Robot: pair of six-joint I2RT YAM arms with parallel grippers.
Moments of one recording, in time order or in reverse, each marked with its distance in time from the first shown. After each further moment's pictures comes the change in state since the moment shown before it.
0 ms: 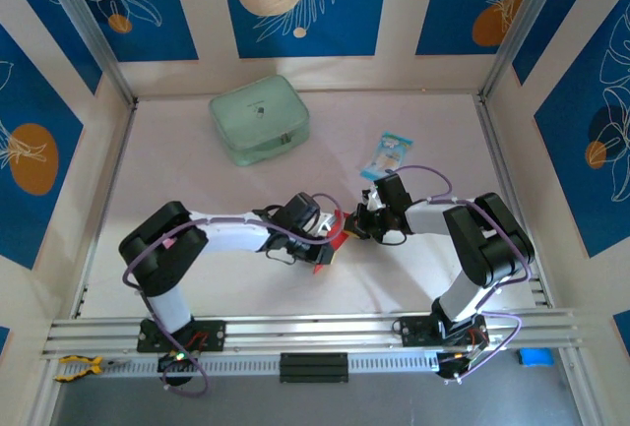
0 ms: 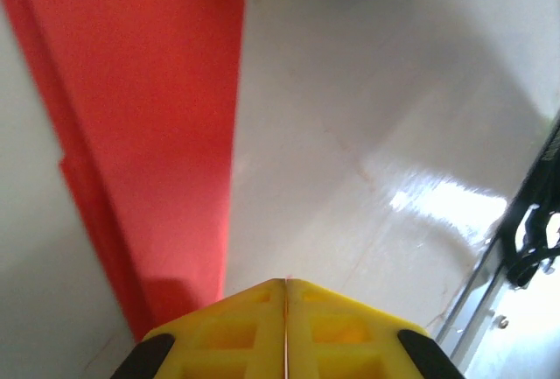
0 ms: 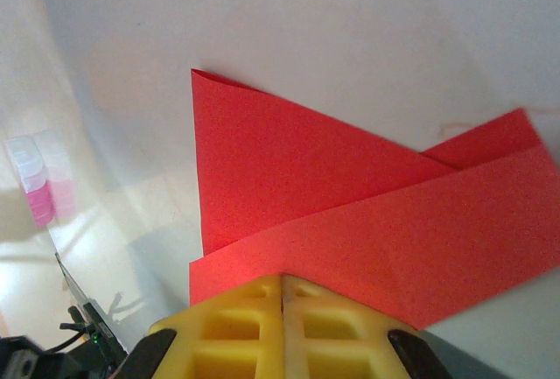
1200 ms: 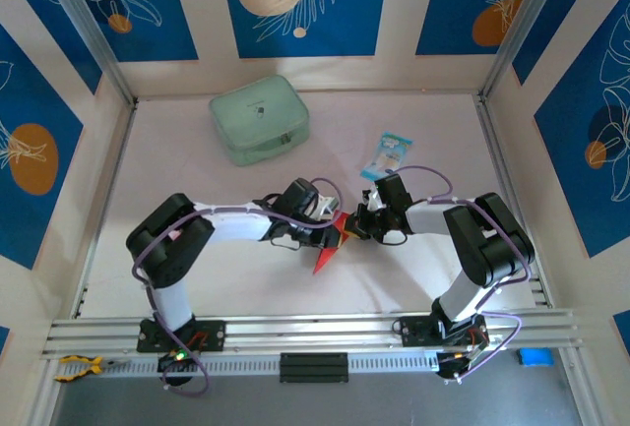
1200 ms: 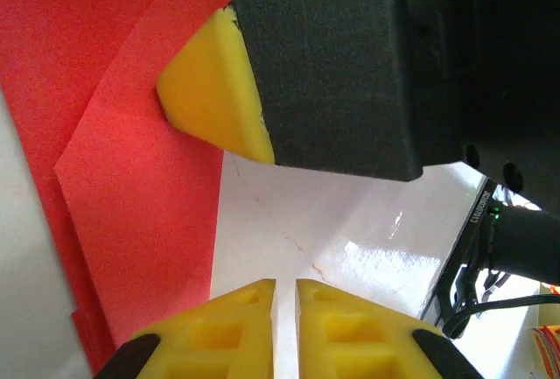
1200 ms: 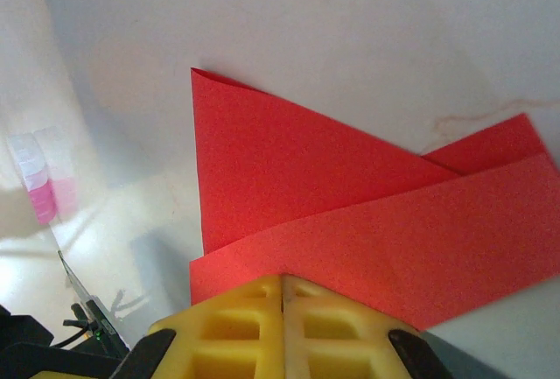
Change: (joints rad) left arm 0.071 0.065 0.086 0.102 0.085 -0.064; right arm -0.004 0.000 -0.001 -0.004 -0.011 -0.001
